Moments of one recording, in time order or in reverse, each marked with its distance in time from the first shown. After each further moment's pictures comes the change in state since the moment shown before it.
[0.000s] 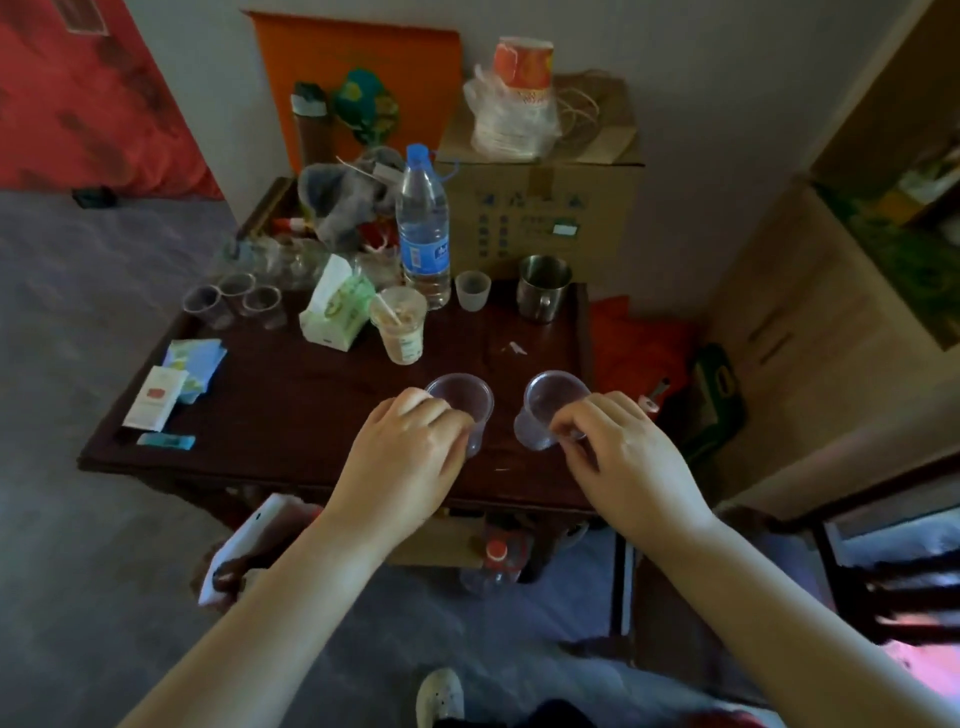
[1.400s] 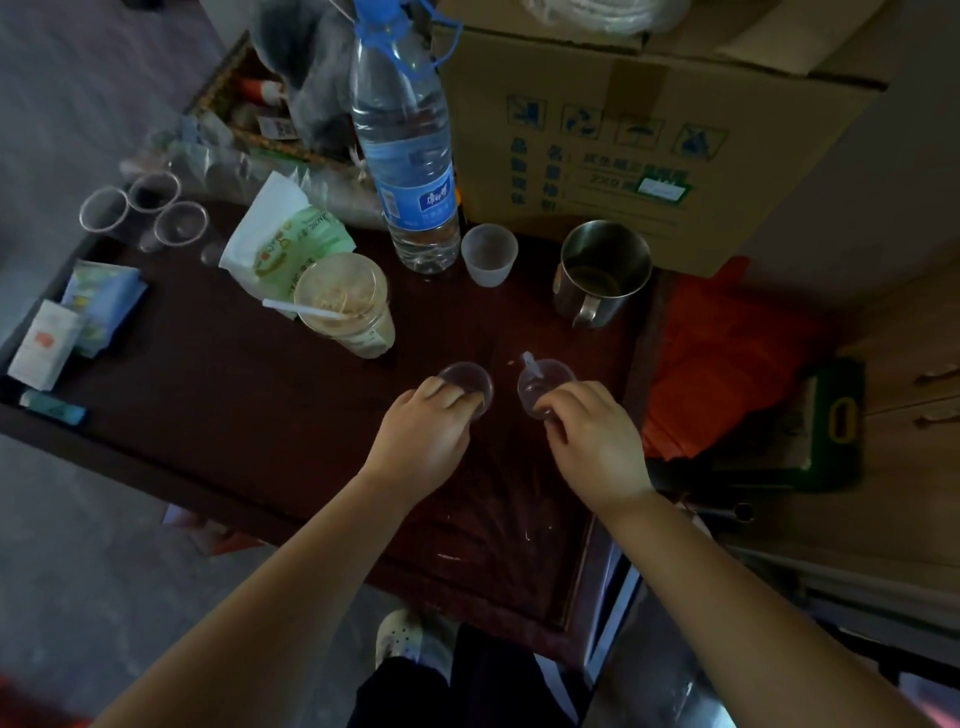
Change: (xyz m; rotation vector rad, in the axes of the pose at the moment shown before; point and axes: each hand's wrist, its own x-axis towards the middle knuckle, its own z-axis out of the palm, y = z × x) left_hand 0.149 -0.075 0.234 0.031 -0.344 -0.346; right_hand 0.160 0.232 0.177 0.135 -0.252 -0.042
